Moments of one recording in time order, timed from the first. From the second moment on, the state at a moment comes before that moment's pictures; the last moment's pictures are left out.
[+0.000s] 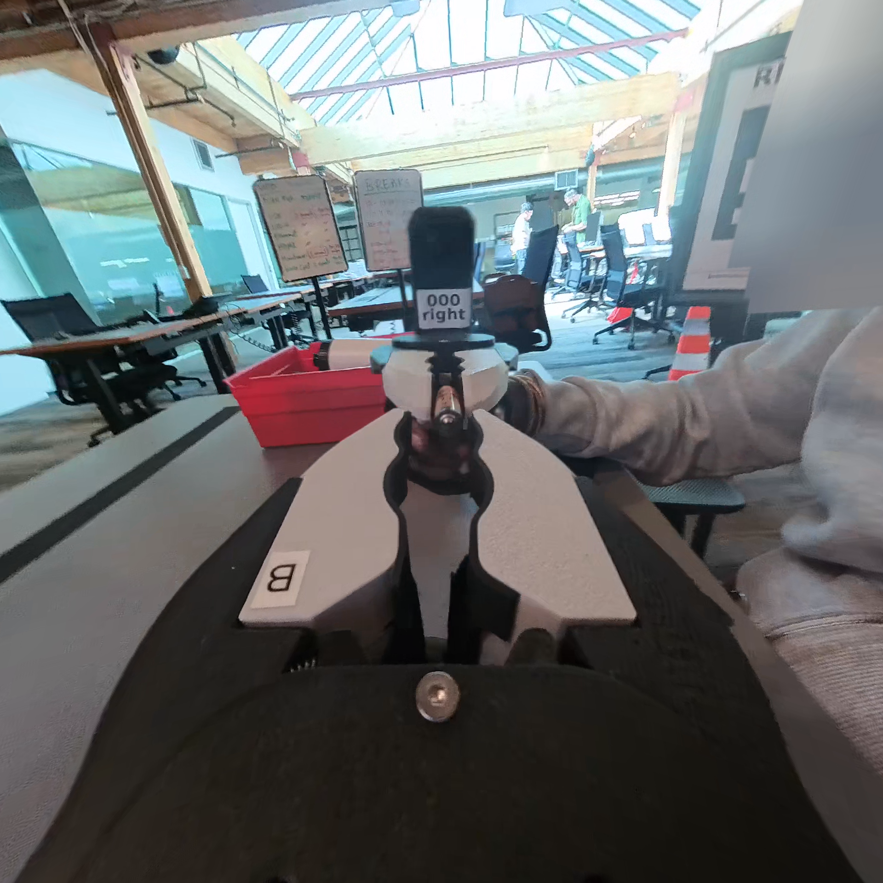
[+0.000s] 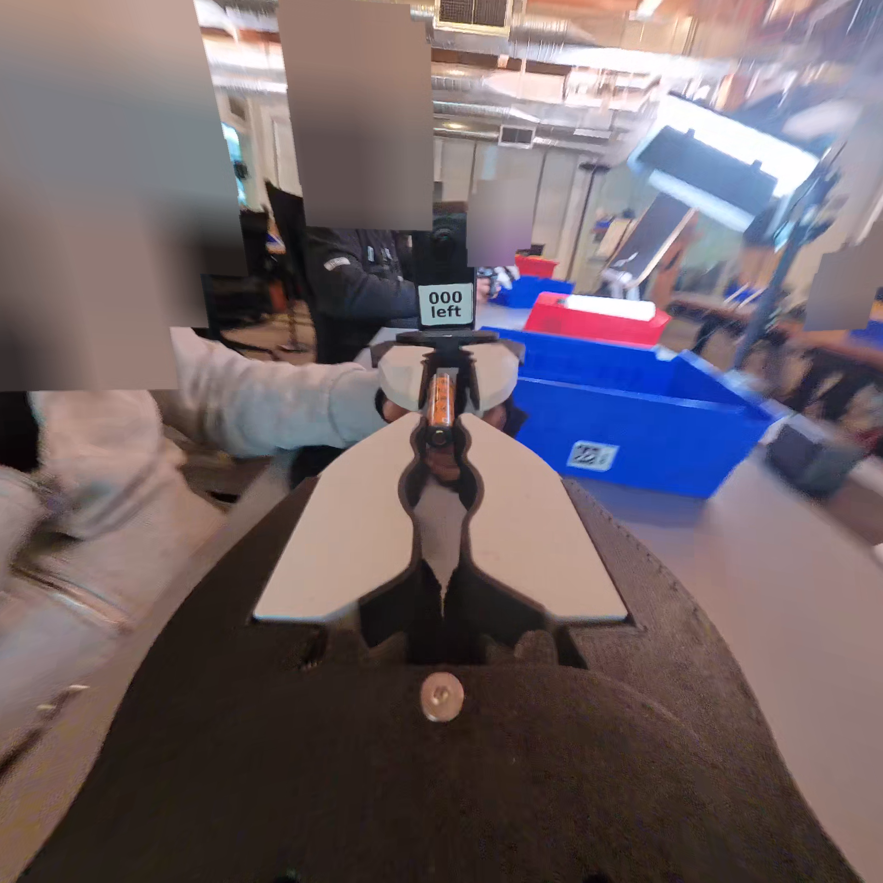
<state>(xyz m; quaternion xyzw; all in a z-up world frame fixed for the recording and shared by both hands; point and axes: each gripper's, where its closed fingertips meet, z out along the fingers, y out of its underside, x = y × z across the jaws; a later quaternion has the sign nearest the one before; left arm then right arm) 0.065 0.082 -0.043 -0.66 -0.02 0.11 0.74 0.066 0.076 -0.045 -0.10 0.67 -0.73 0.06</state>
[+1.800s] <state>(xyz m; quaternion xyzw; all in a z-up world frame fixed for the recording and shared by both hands) 0.072 0.082 -0.042 -0.66 -0.02 0.06 0.75 0.069 0.075 -0.040 -0.21 0.65 -0.72 -0.16</state>
